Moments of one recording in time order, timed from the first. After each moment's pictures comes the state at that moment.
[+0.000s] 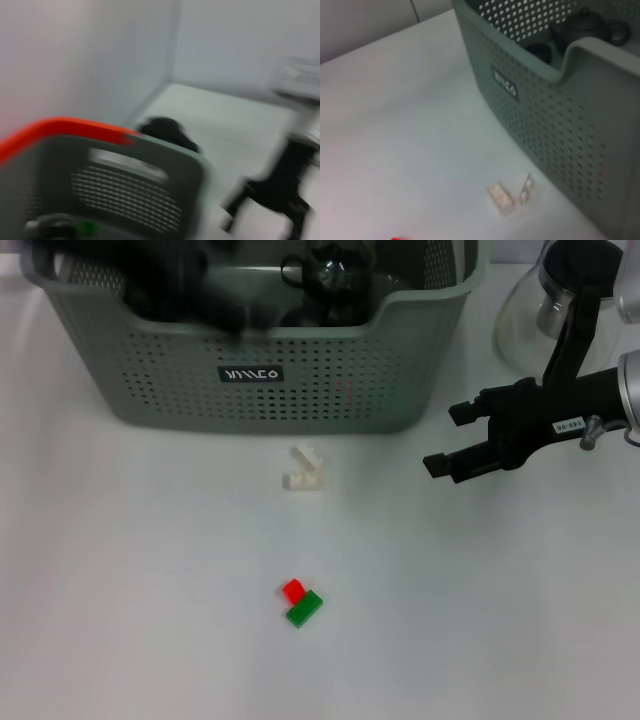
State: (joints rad) left arm -0.66 -2.06 0.78 1.53 2.20 1.90 -2.04; right arm 0.70 2.09 -0.95 -0.86 -2.28 -1.47 1.79
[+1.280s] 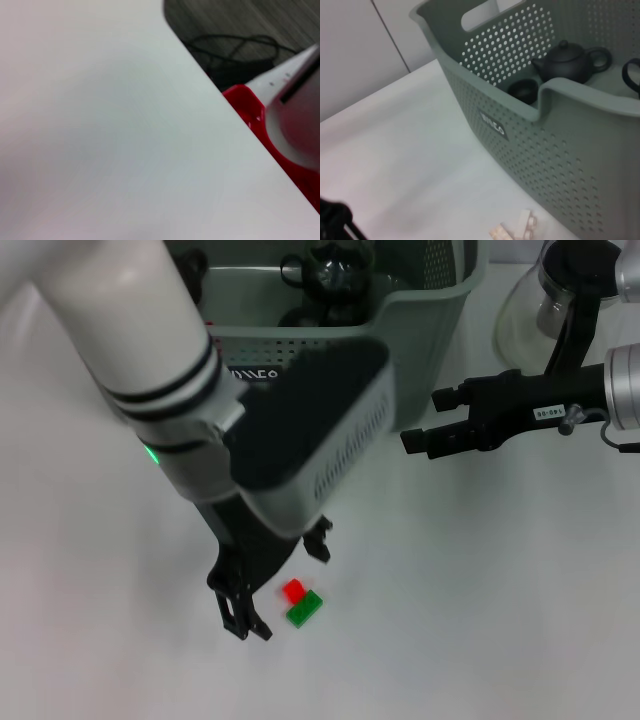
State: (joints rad) left arm -0.70 -2.16 1.55 1.41 2.51 1.88 -1.59; right arm 0.70 2.10 -0.92 -0.77 -2.17 -1.41 1.82
